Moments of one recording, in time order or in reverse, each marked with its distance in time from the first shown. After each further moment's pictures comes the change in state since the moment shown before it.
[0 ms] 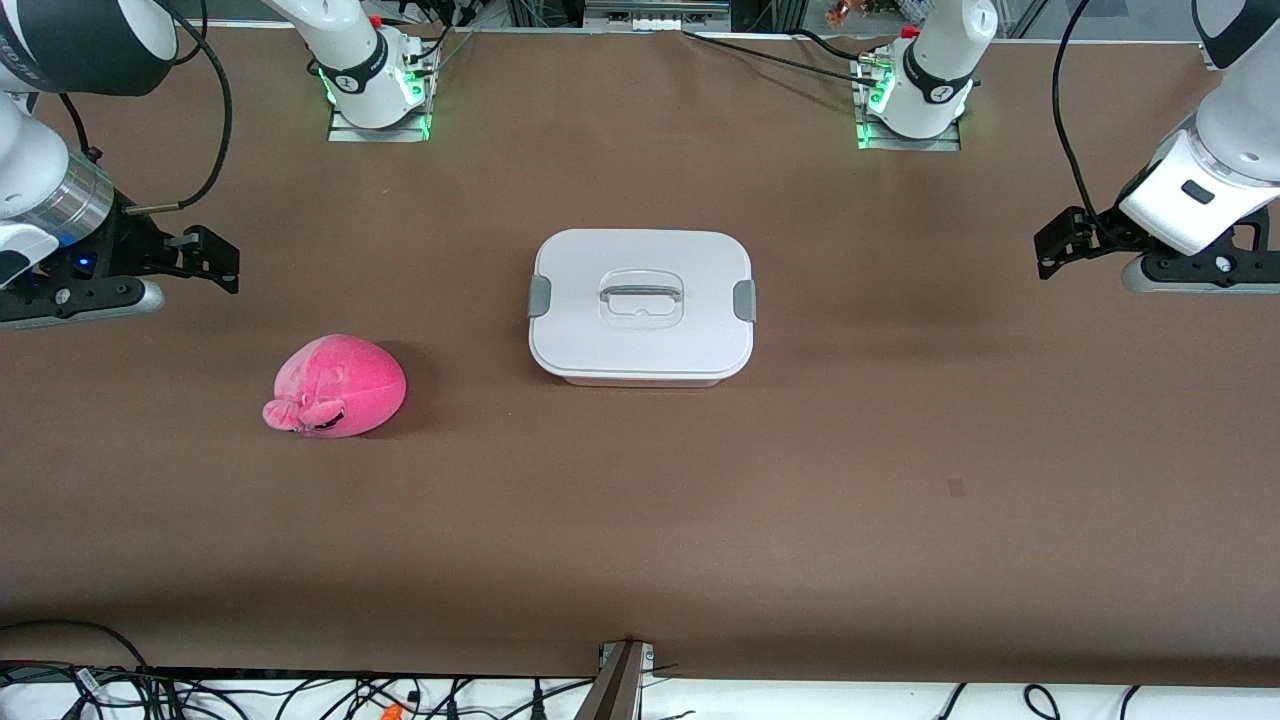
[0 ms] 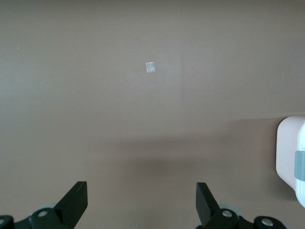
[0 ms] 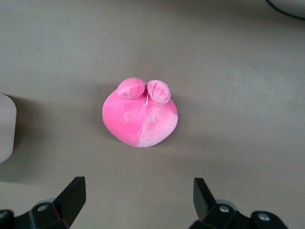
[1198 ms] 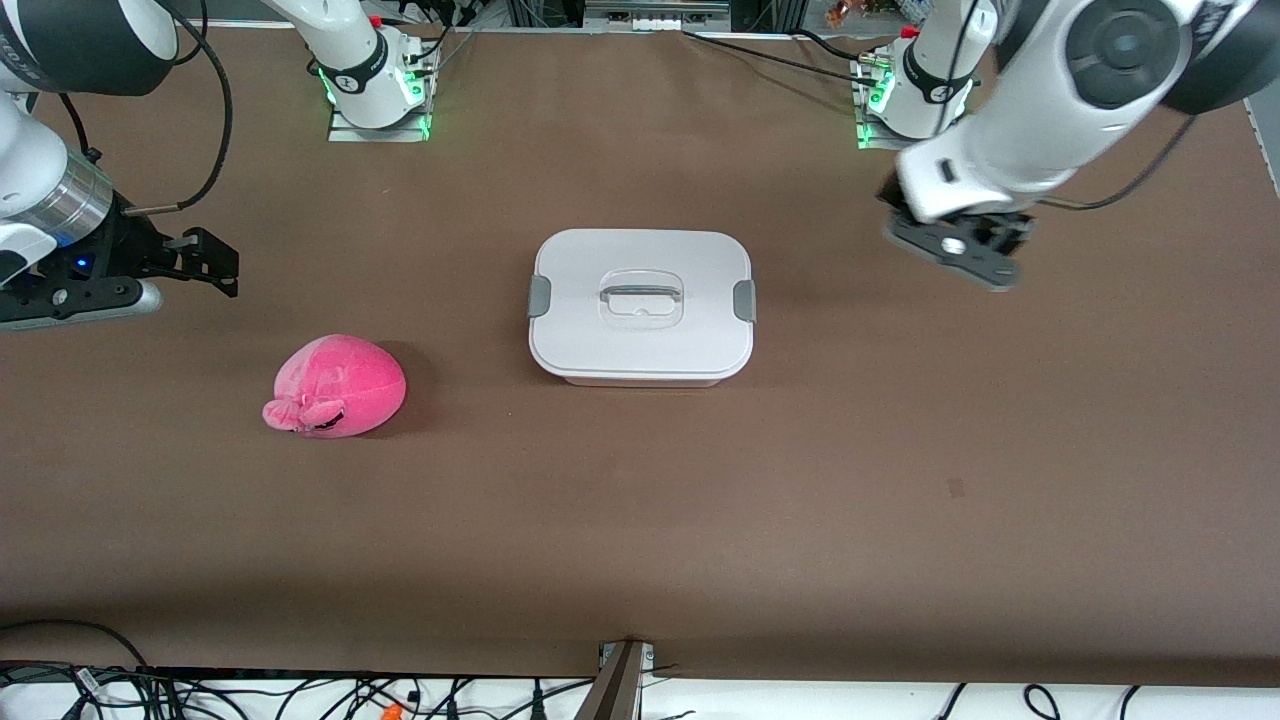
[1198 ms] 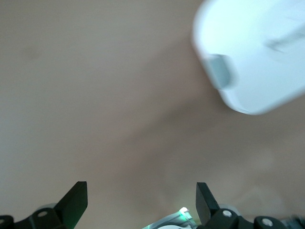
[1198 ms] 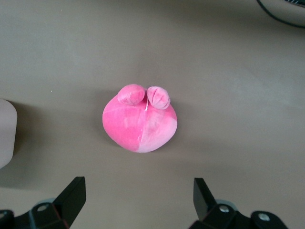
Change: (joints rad) left arm -0.036 0.086 -0.274 0.001 -0.105 -0.142 0.279; right arm 0.000 0.000 0.000 0.000 0.000 0.029 0.000
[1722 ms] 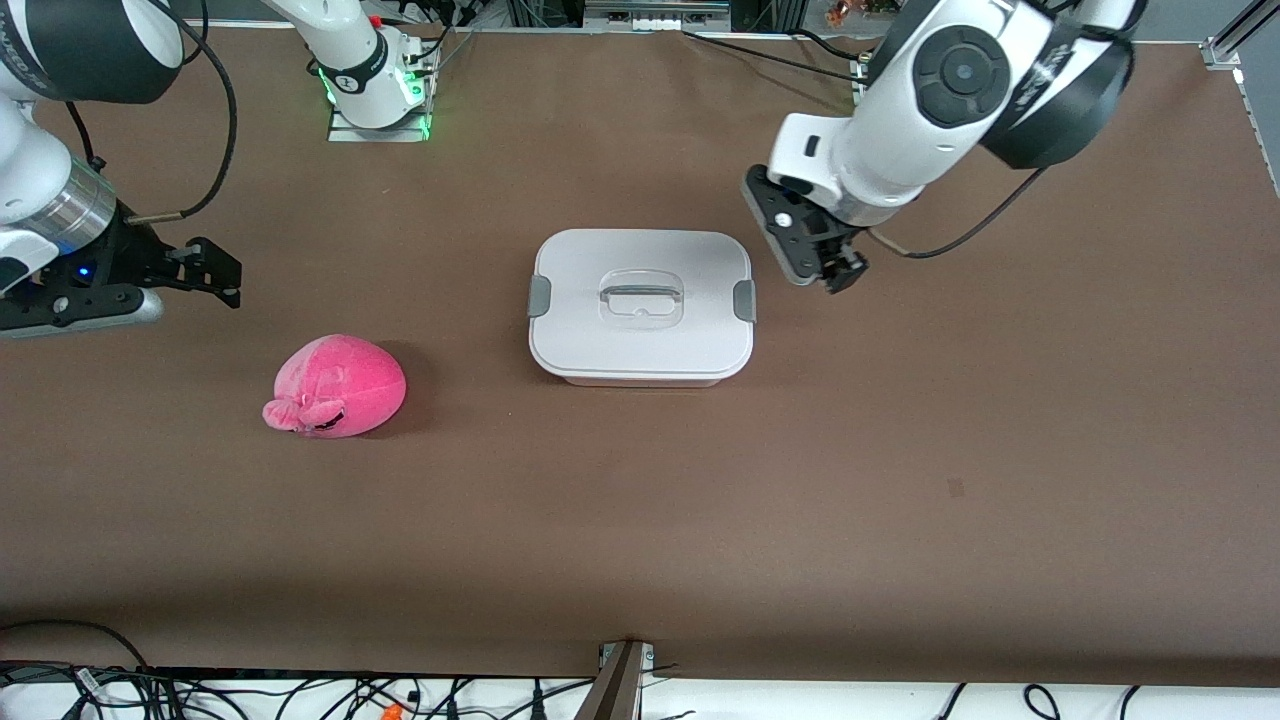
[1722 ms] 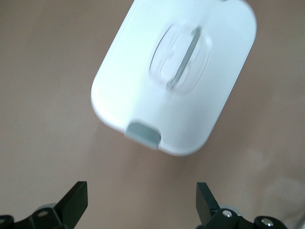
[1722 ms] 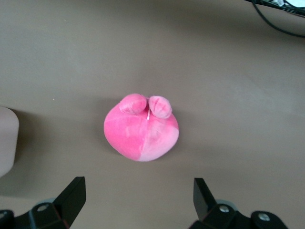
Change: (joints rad) left arm -0.045 0.109 -0.126 -0.008 -0.059 0.297 0.392; right arm 0.000 0.022 0.000 0.000 0.027 0.043 0.000
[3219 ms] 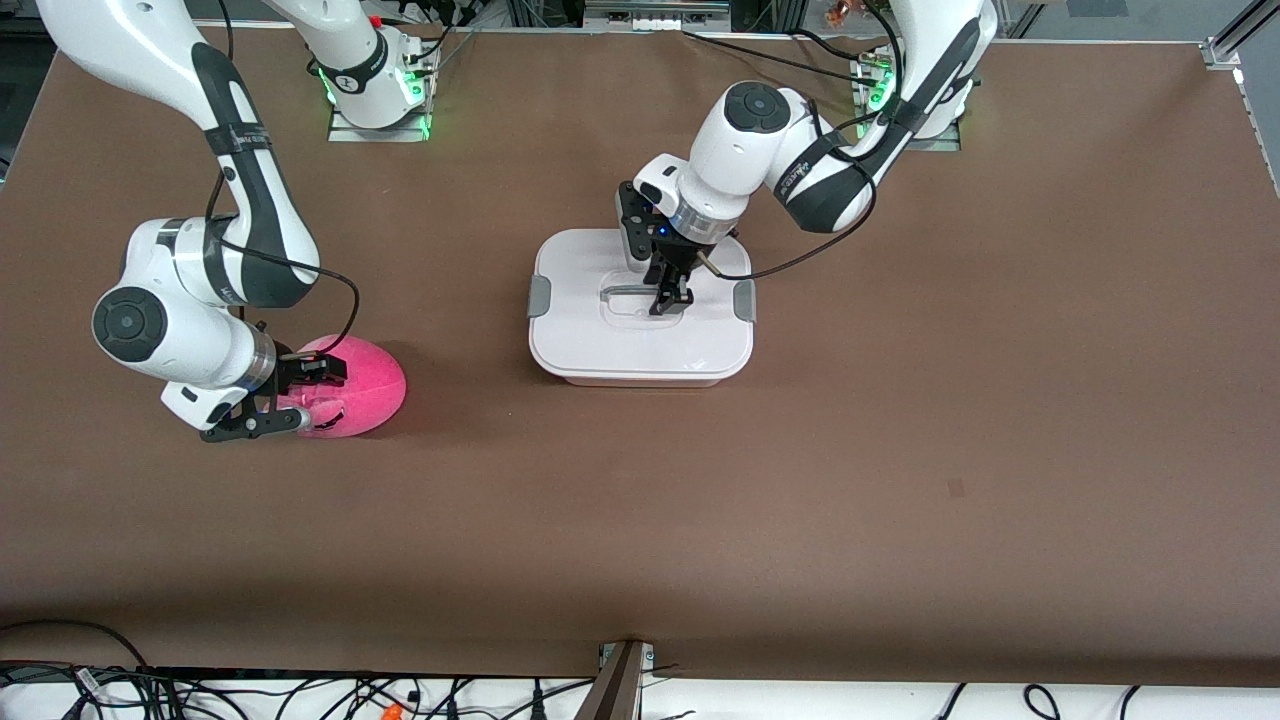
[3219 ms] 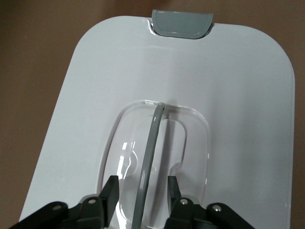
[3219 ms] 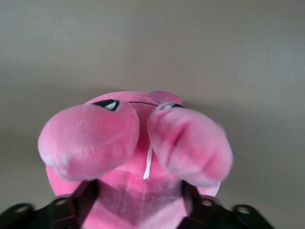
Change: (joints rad) left arm -0.201 0.202 -0.016 -0.309 0.297 0.845 -0.100; right arm -0.024 0.329 -0.012 -0.215 0.053 0.385 -0.055
